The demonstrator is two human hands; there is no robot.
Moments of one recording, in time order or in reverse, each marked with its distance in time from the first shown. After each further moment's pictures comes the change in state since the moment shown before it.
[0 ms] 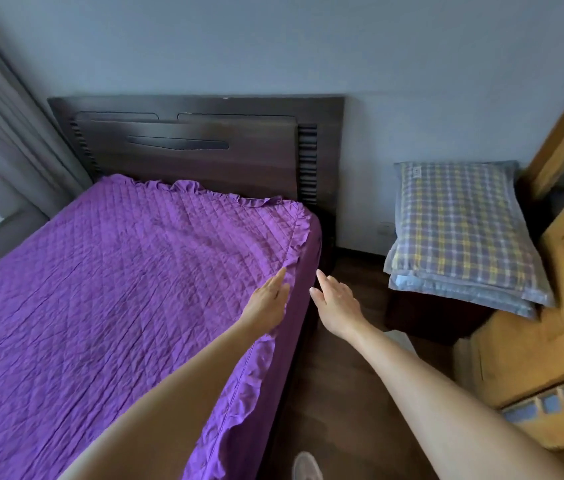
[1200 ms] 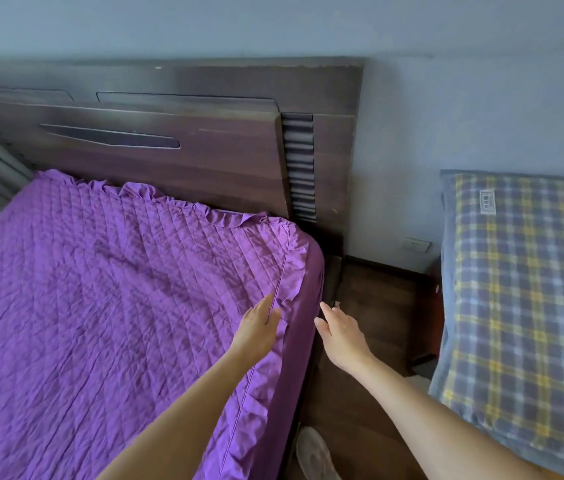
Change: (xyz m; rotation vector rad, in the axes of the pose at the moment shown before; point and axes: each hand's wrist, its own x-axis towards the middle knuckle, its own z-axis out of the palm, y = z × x) left_hand 0.389 0.003 0.019 -0.009 -0.060 -0.262; right_hand 0.372 0.117 0.000 0.075 -0.246 0.123
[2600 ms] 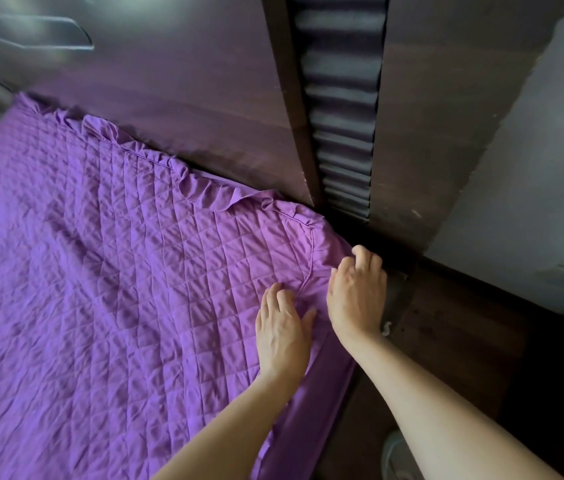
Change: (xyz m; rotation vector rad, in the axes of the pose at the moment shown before) left_hand 0.344 -0.082 0.149 0.315 0.427 -0.103; right_hand 0.392 0.062 0.069 -0.290 0.516 -0.141
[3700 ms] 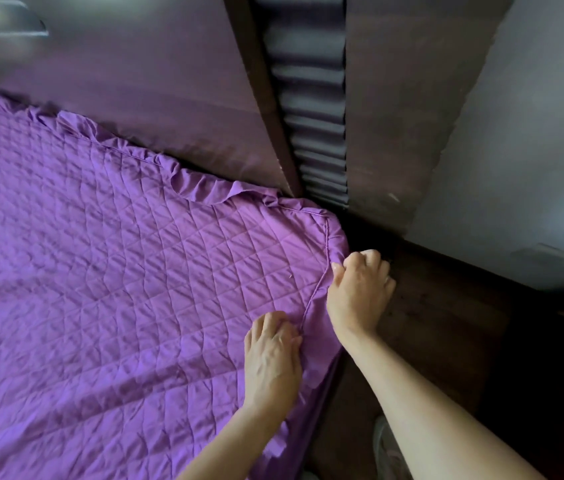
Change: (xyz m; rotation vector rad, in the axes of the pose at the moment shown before) left_hand -0.043 -0.022 0.010 0.050 0.032 0.194; right_hand -0.013 0.019 -0.001 0.159 -0.033 0.294
